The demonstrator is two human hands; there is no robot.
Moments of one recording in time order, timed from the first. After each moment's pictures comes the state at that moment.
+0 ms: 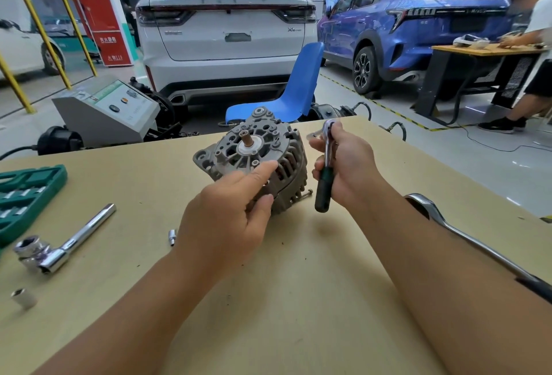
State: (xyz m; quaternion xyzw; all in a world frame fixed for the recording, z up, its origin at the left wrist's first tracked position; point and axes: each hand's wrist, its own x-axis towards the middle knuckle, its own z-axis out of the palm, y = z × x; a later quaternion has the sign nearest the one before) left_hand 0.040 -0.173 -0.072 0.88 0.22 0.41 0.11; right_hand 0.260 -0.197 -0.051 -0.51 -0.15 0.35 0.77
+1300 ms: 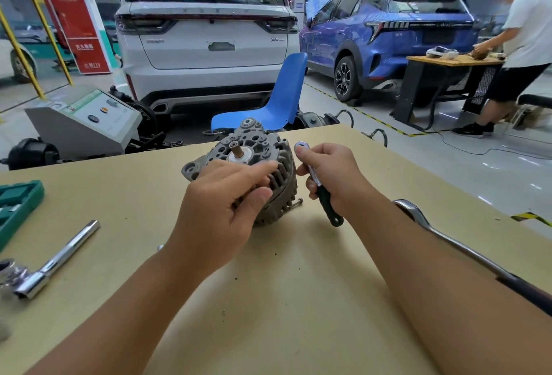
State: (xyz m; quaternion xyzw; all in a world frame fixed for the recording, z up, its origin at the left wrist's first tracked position) left_hand 0.049 -0.147 -0.062 0.86 0.08 0.50 0.09; right_hand 0.265 -0.203 -0.055 -0.65 -0.29 0.27 0.65
